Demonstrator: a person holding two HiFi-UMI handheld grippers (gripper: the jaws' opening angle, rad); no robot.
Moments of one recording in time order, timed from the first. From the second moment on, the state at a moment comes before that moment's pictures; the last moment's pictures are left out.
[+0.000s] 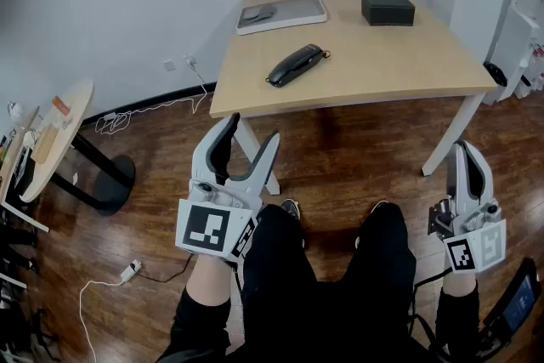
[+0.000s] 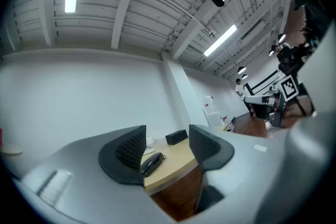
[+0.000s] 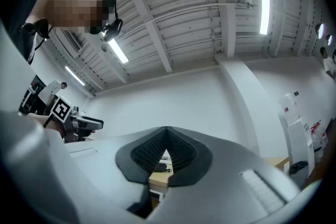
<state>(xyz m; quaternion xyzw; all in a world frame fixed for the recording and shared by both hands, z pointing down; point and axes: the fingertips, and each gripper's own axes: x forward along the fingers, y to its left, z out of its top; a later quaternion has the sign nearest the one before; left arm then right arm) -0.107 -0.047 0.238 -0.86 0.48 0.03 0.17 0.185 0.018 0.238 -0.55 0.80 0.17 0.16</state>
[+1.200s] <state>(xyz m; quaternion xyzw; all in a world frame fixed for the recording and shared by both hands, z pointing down) -0.062 -0.374 0.386 -0.86 0.33 -0.38 -0.01 0.190 -0.156 0.242 -0.54 0.82 0.14 0.16</state>
